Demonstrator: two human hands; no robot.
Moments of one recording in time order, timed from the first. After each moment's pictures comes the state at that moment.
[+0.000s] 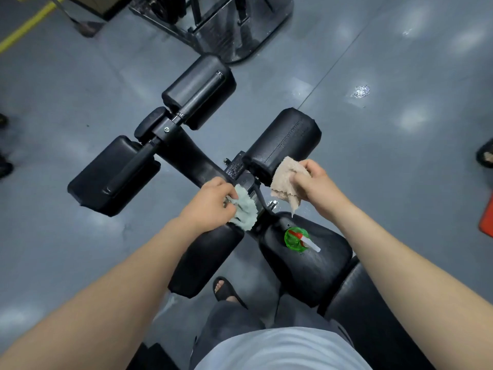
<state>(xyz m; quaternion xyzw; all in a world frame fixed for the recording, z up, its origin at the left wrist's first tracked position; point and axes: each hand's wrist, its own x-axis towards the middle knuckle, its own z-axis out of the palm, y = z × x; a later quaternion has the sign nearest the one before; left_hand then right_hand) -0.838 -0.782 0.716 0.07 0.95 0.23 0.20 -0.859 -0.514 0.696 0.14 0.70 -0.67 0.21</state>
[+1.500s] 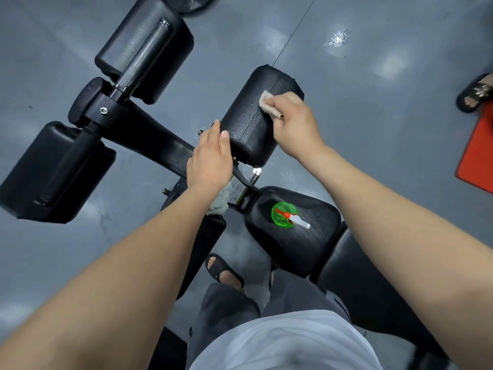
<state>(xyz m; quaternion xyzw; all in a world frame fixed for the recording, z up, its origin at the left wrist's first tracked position) -0.900 -0.710 0.664 -0.09 0.96 0.25 0.12 -0.941 -0.516 0.642 -0.01 0.91 -0.41 -0.08</state>
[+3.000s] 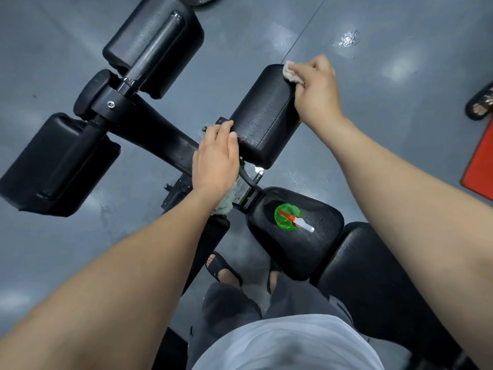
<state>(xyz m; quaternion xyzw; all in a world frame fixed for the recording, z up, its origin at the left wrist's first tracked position) -0.896 -0.712 0.665 -0.05 0.96 0.26 0.07 -0.995 -0.493 0.651 0.03 0.92 -0.37 -0.10</state>
